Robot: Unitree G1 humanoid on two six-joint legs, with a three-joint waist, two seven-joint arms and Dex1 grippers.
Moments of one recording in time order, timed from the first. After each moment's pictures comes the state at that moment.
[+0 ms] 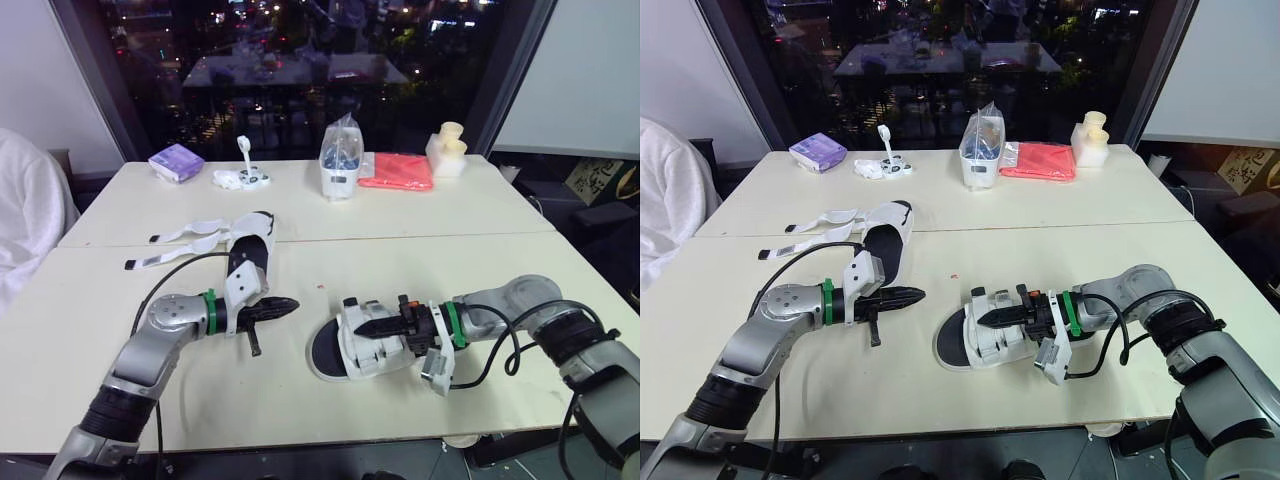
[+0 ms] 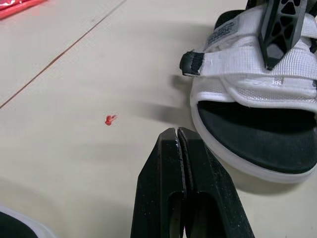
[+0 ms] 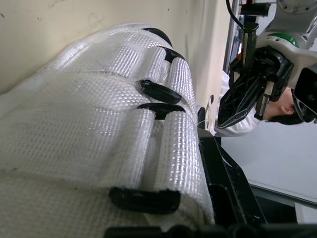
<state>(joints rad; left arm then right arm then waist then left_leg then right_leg) -0.42 0.56 -0.12 -0.05 -0.28 0.32 -1.00 -0.84 -0.84 0.55 0.53 -1.27 -1.31 -0.35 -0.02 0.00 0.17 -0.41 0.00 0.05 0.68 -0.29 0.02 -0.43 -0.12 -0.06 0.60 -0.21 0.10</state>
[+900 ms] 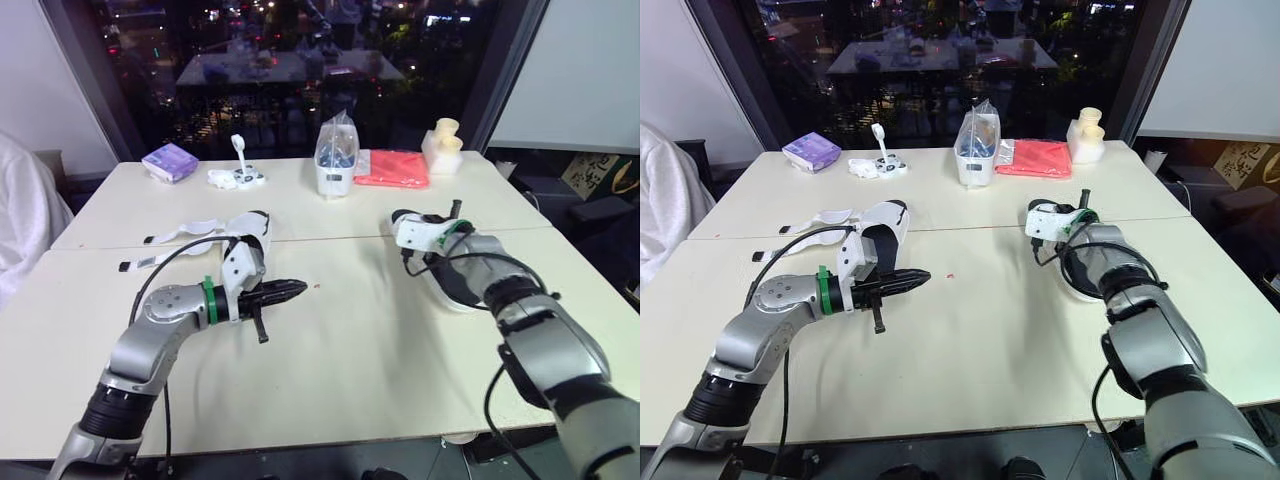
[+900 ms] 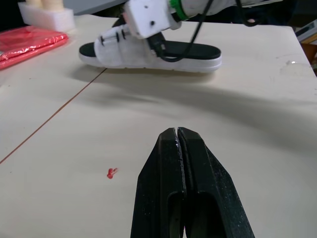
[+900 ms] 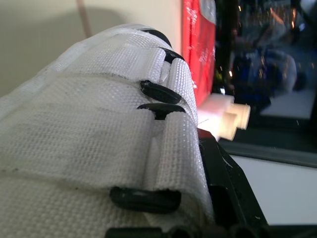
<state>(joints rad) -0.44 0.54 -0.07 -0.15 -0.39 0.38 -0.96 -1.18 -0.50 0.42 1.24 -0.81 -0.09 0.11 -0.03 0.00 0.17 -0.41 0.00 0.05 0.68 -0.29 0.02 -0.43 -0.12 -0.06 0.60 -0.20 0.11</state>
